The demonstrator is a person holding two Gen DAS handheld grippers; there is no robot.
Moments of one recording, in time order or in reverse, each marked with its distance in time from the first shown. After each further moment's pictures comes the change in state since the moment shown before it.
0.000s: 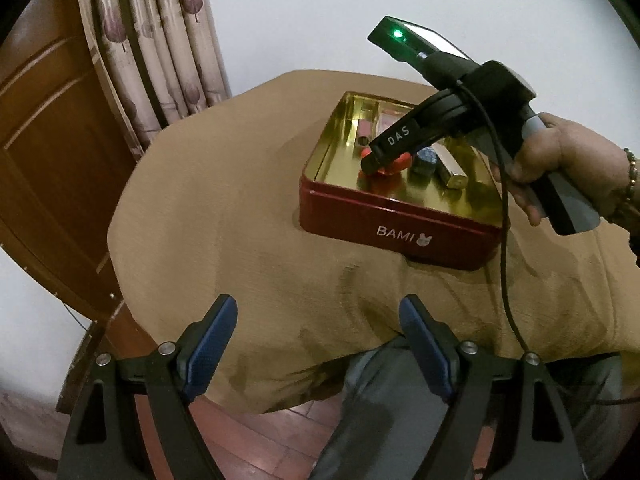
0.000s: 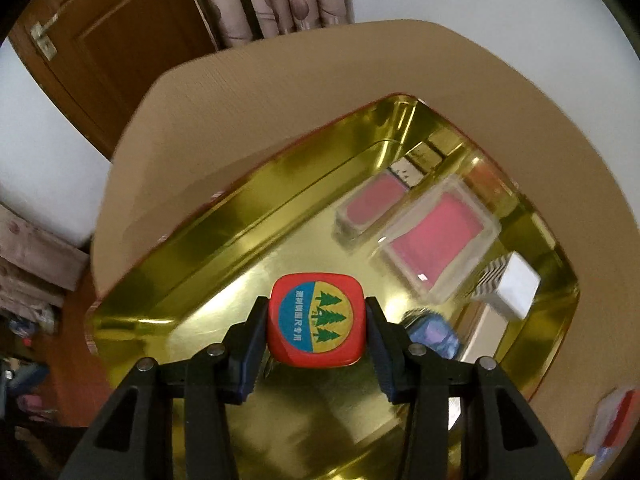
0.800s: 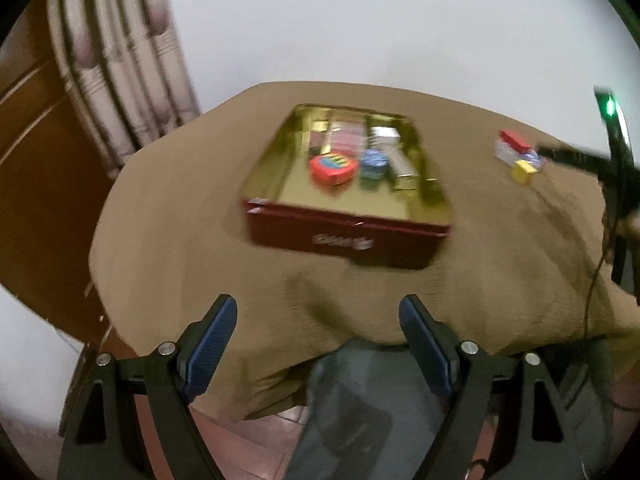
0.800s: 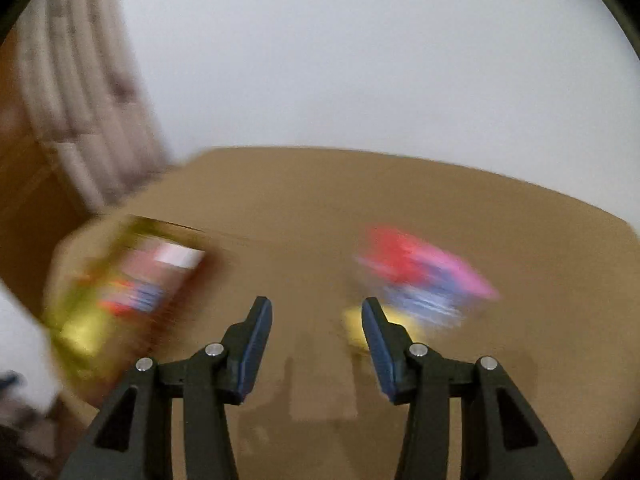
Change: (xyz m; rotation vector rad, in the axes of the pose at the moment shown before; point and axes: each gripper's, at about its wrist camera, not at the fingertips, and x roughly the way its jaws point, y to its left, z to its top) left arm -0.020 -0.045 0.002 0.103 -0.041 -0.072; right arm -0.140 -0.191 -0.243 0.595 -0.451 -0.397
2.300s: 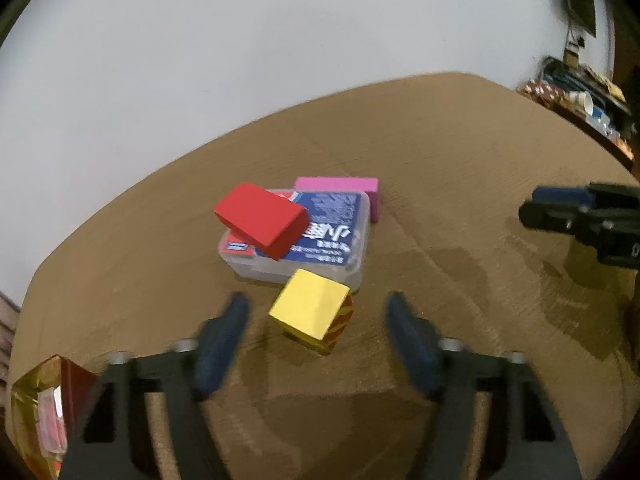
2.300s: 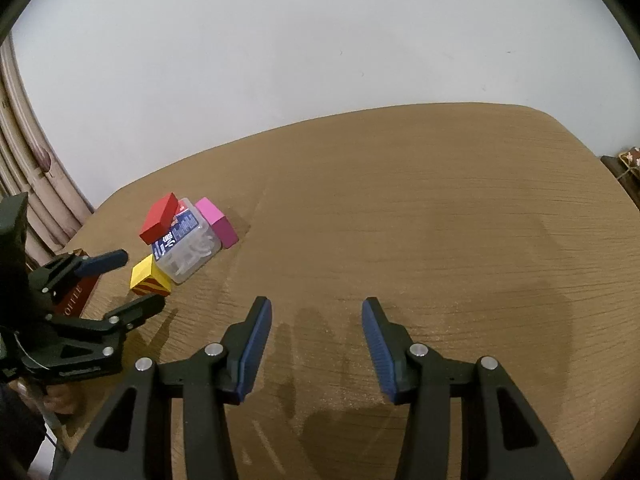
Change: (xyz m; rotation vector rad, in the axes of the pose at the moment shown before) left arm 0.173 -0.310 0.129 0.621 -0.081 -0.344; right arm -0.046 -0.170 -0.052 0.267 -0.040 -0.027
